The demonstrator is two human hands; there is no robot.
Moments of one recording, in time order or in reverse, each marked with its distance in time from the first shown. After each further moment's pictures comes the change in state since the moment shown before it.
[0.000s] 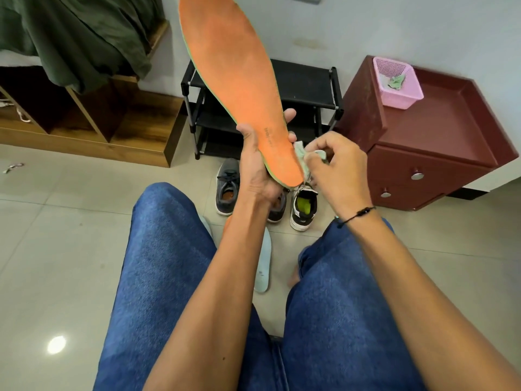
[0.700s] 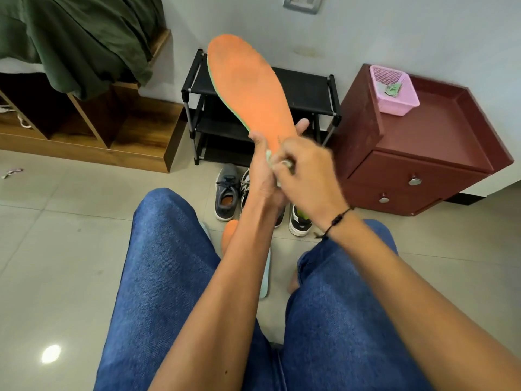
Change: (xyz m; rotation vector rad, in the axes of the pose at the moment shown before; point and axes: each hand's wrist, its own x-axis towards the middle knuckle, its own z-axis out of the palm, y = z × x) left_hand -0.007 -0.007 0.010 0.037 0.078 -0.078; right_hand -0.010 -0.026 0.017 -0.110 -0.064 -0.312
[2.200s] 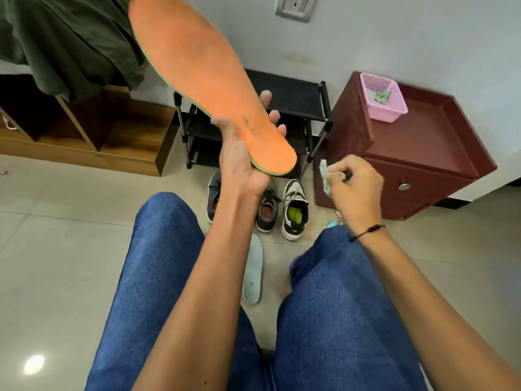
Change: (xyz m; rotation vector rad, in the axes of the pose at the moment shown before) left_hand 0.014 0.037 0.004 -0.126 -0.042 0.195; right_hand -0.010 0.068 -0.030 -0.053 0.163 0.376
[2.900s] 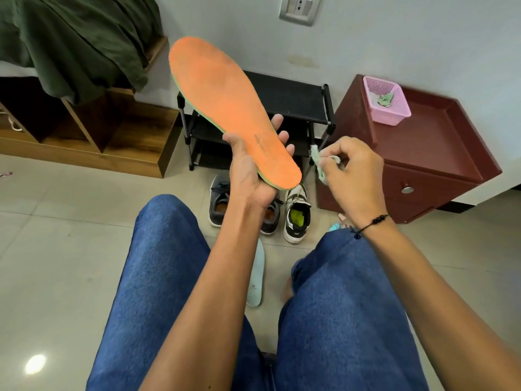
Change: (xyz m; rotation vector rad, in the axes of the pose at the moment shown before) left_hand -0.005 -0.013 -0.008 0.021 0.088 -0.072; right_hand 0.015 -0.023 -0.002 0.064 -0.008 -0.178
